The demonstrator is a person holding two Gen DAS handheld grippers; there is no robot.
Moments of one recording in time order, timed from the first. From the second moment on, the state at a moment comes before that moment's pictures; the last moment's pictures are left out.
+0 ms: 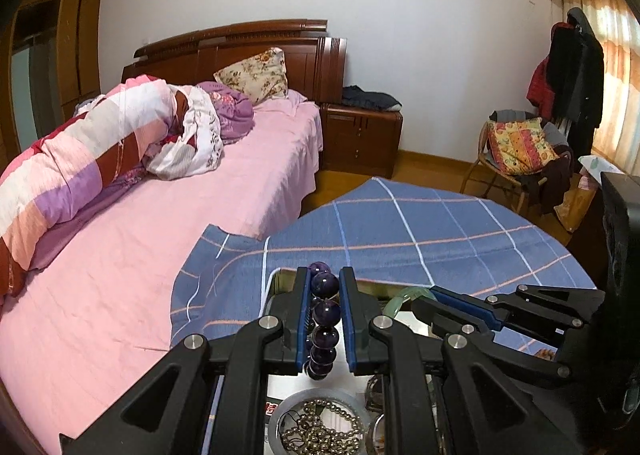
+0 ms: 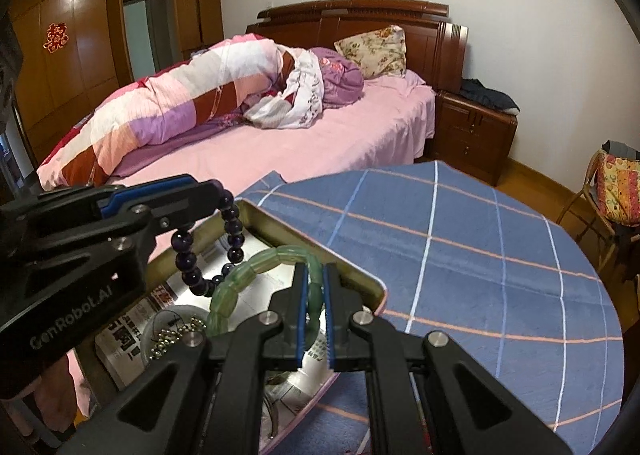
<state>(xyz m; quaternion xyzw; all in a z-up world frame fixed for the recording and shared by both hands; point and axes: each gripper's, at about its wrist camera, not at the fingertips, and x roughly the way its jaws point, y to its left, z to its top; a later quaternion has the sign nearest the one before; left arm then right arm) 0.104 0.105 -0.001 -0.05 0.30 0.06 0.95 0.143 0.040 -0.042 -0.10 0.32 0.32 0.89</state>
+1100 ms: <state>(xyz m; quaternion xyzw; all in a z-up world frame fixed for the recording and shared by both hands) 0.117 0.105 -0.022 -0.04 0.35 0.05 0.93 0.150 0.045 -0.068 -0.10 0.35 0.33 0.87</state>
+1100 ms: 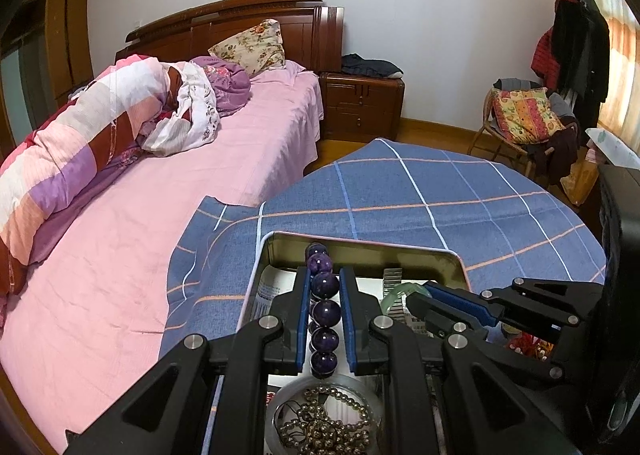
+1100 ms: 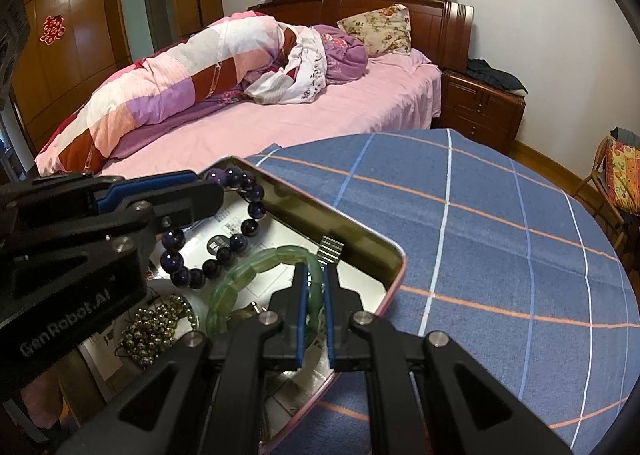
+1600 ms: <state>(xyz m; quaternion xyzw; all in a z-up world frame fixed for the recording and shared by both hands) 0.076 0.100 0.008 -0.06 0.29 0.07 0.95 0.128 -0.005 -0.044 -0.08 0.34 0.32 0.88</state>
